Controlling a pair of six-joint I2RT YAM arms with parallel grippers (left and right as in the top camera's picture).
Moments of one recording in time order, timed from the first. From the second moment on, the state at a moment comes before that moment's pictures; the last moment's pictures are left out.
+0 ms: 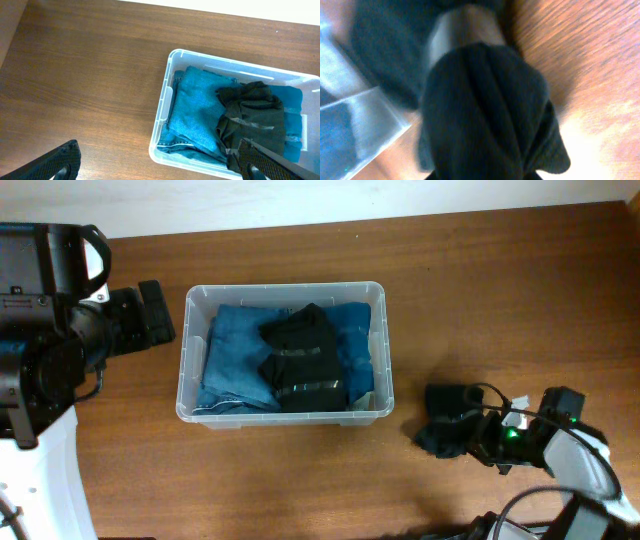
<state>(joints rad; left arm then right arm) -0.10 1.59 2.39 -1.69 -0.15 -0.21 -0.57 1.31 0.55 -0.79 -0.66 0.25</state>
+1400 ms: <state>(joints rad) -0.10 1.59 2.39 -1.69 -0.15 -0.21 0.69 1.91 1.24 0.01 -0.46 1.07</state>
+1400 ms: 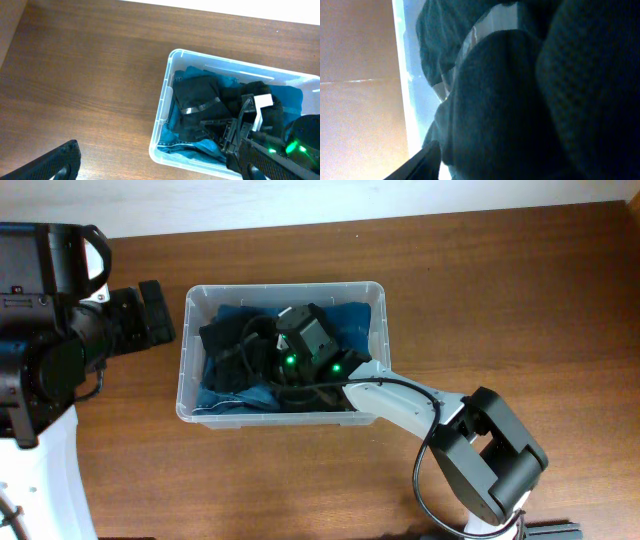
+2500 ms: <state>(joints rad) -0.10 1.59 2.39 -1.69 -0.15 -0.21 0.54 1.88 1.25 -0.32 -0.29 0.45</state>
